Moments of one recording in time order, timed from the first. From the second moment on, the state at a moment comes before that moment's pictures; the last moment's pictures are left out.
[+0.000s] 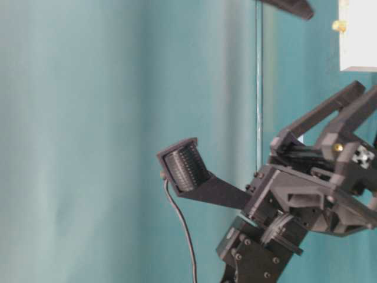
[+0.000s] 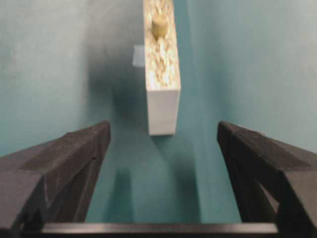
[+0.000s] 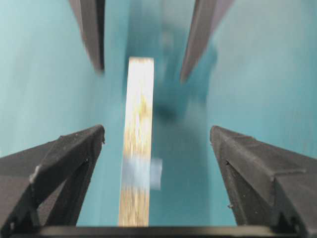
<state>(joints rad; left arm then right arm) -0.04 0.38 0.56 -0.07 -0.42 0.06 -0.04 -0.20 1.15 -0.20 -0.33 0.27</state>
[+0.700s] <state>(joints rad) -0.04 0.25 0.58 -0.07 -0.31 0.06 -0.04 -0.41 1.21 -0.20 -0.29 0.27</state>
